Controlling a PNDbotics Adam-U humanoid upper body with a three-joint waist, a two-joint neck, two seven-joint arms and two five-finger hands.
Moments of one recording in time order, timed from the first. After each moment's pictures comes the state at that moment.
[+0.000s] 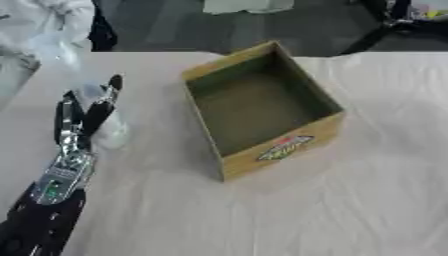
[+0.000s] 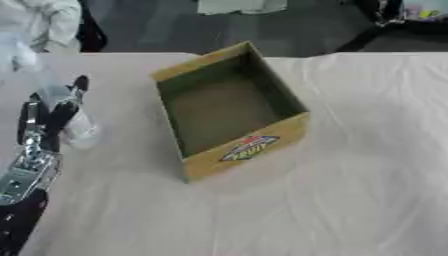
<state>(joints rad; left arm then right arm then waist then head) -0.67 0.43 0.06 -1.24 0.20 -0.06 0.43 -0.73 -0.61 -0.04 -1.35 -0.31 0.04 -0.21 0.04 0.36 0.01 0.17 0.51</state>
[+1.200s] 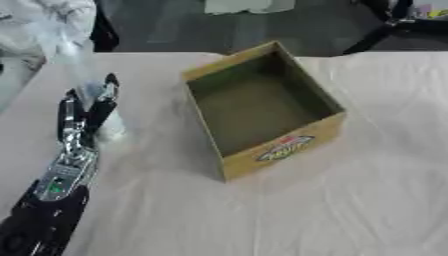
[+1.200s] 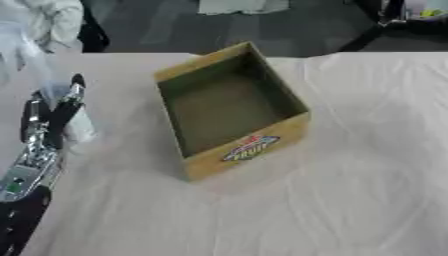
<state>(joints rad) -0.68 0.43 0.05 -1.23 0.23 -0.05 0.44 -0.73 -0.61 -0.04 -1.35 -0.31 0.03 -0.20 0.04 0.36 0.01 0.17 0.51</state>
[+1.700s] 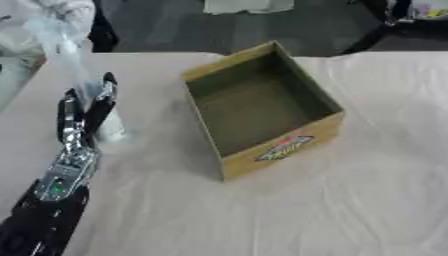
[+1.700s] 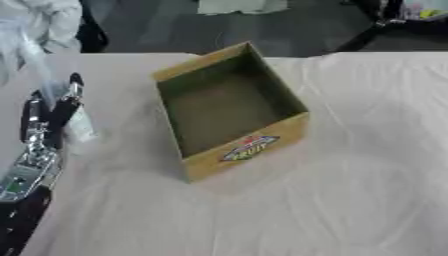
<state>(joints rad) -0.68 0.43 0.05 -1.24 0.20 -0.04 0.46 -0.73 -0.61 -0.04 -1.35 -0.31 0.03 -0.20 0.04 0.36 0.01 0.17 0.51</state>
